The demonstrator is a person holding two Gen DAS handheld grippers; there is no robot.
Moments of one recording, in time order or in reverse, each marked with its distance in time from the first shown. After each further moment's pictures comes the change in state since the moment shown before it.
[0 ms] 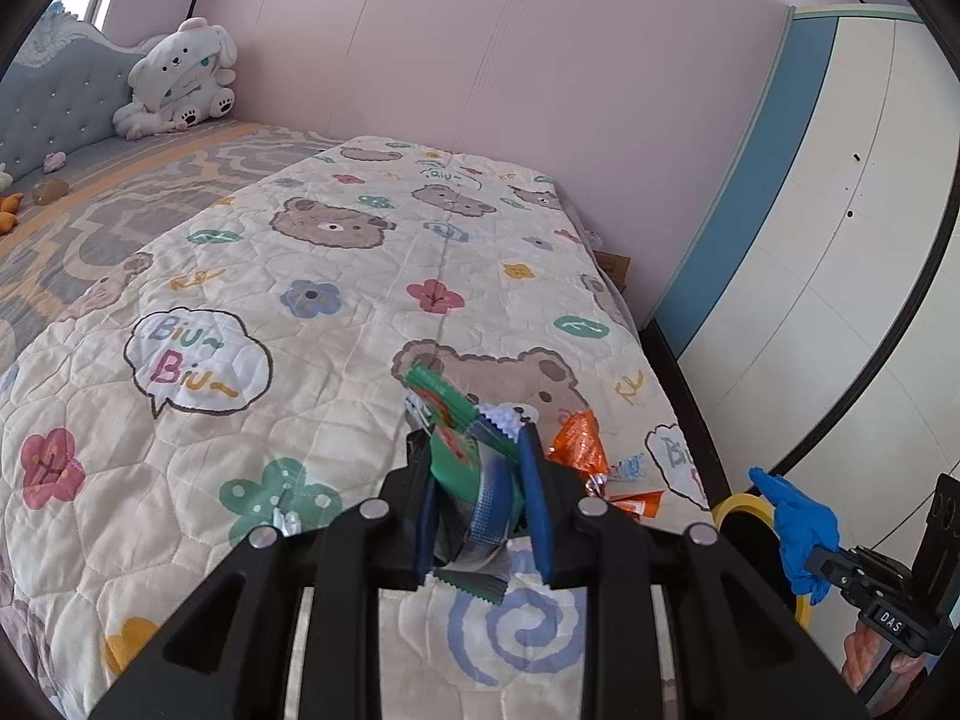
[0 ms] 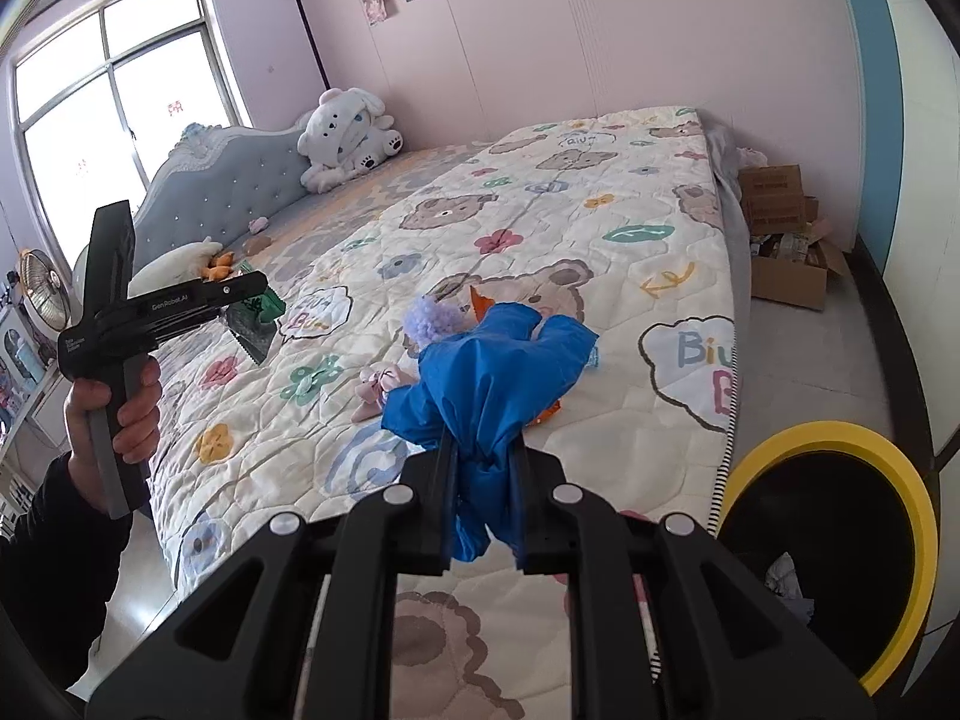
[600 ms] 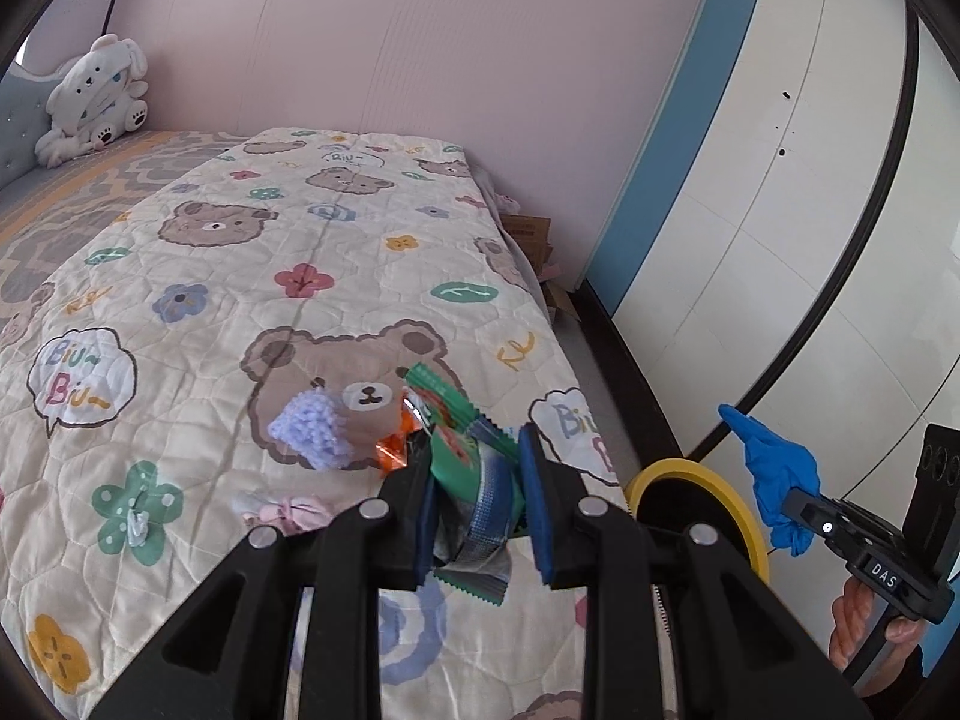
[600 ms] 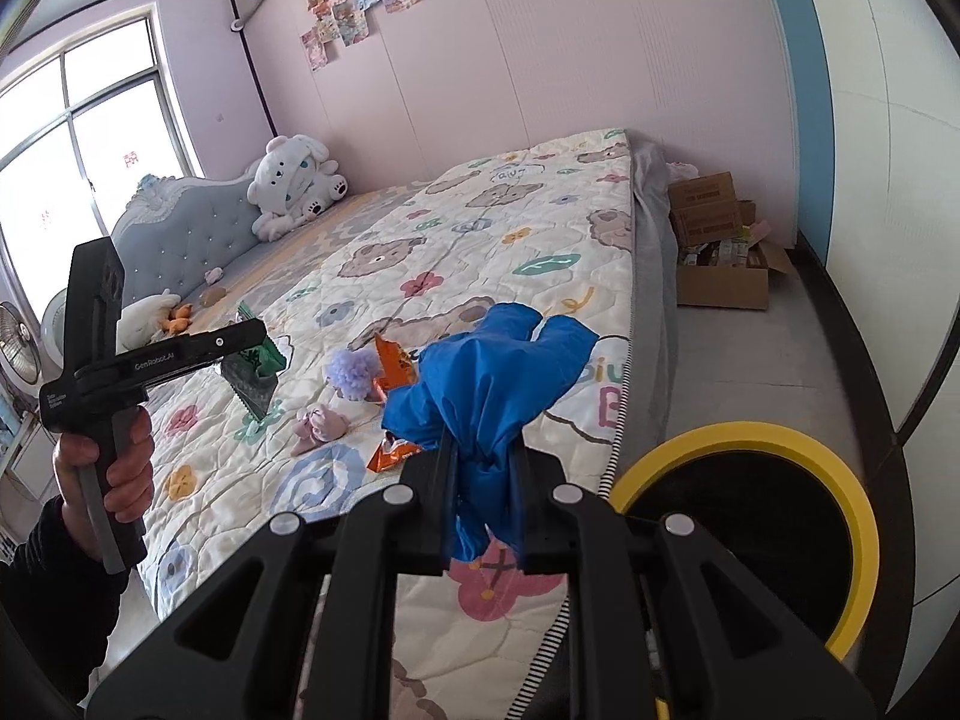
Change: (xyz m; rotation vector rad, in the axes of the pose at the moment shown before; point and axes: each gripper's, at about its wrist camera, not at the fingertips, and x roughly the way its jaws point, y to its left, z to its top) left arm 0.032 -0.107 -0.014 0.116 0.067 -0.133; right arm -0.054 -0.060 -0.002 0.086 -0.086 -0.107
